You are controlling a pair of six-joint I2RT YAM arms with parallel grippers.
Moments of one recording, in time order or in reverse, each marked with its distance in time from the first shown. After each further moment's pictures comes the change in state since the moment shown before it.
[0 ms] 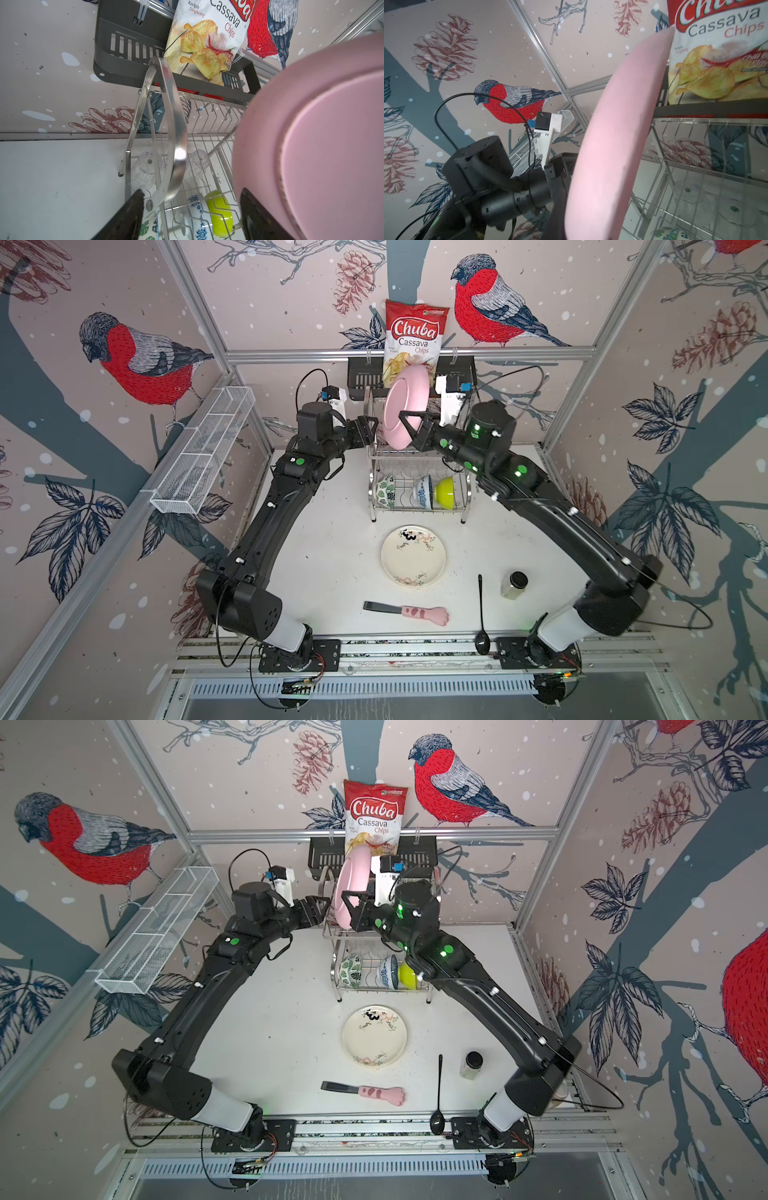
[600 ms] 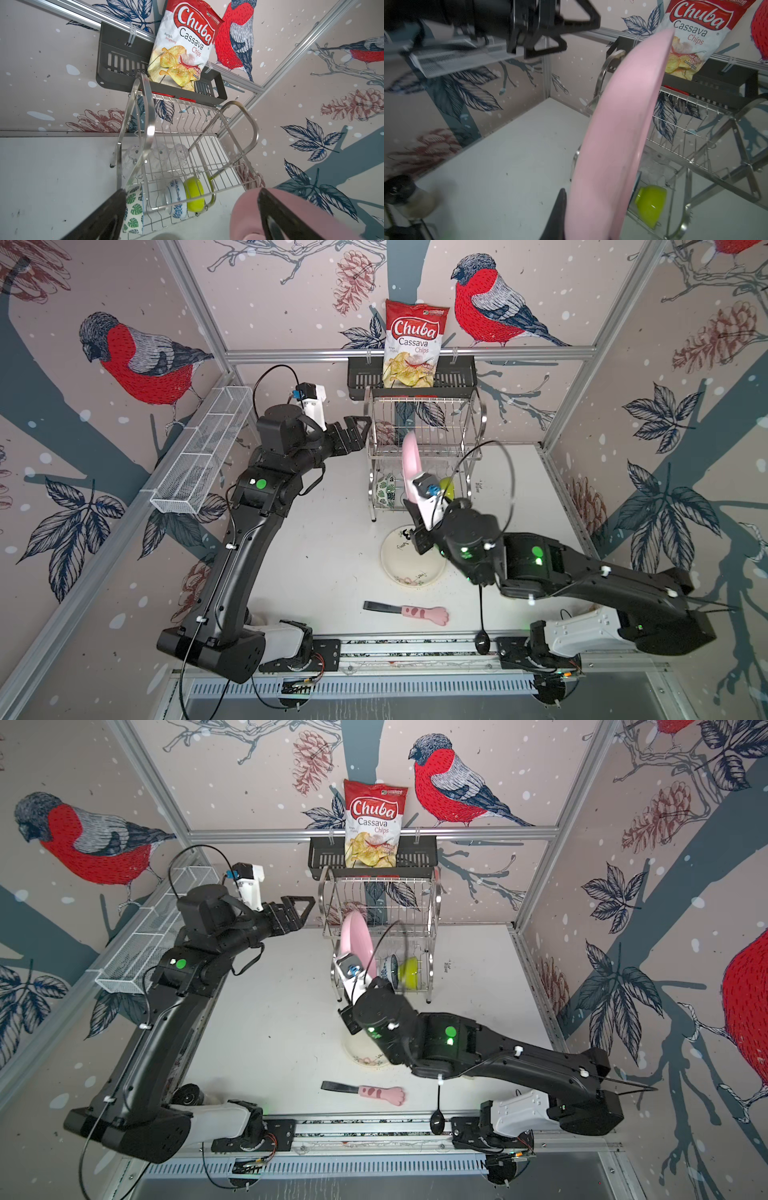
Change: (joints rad) left arm 0.000 -0.200 0.072 -0.232 0.047 -0.030; right arm 0.602 -0.185 -0.292 -0.307 0.825 -0.402
